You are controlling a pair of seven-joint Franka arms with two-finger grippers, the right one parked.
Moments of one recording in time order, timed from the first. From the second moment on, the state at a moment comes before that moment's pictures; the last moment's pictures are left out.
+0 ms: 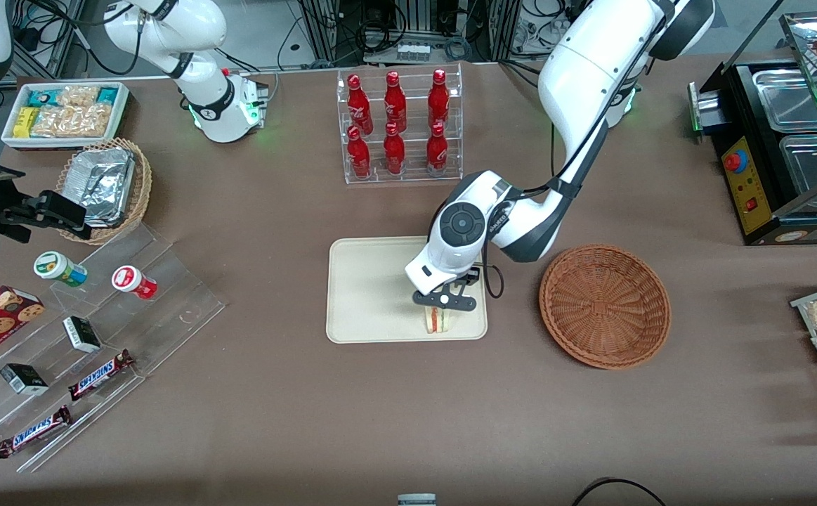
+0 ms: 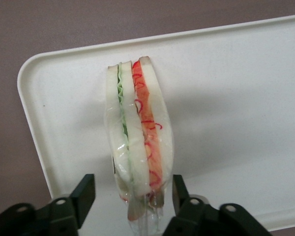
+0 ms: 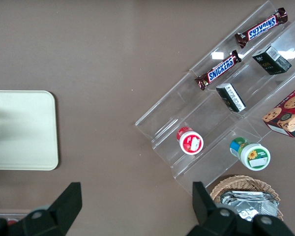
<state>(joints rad) -0.53 0.68 -0.19 -1.56 0.03 2.22 -0.56</state>
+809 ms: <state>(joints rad) -0.53 0.68 -0.18 -1.52 0.03 2.22 -0.60</state>
